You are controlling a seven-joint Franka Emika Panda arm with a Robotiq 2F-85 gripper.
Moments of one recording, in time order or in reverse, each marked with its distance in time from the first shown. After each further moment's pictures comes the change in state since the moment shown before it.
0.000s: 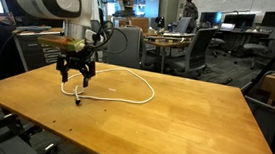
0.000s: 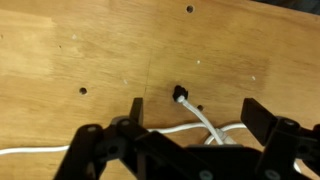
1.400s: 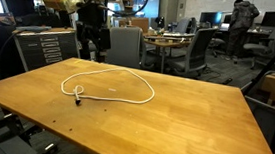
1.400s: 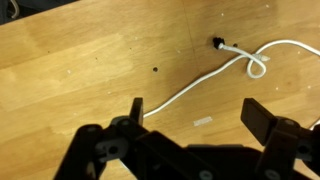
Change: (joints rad) arm -0.099 -0.318 -0.144 -0.042 0.025 -0.088 0.216
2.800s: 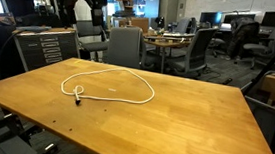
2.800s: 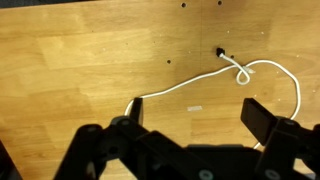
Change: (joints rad) arm -0.007 -0.344 -0.050 -0.023 -0.123 -0.232 -0.173
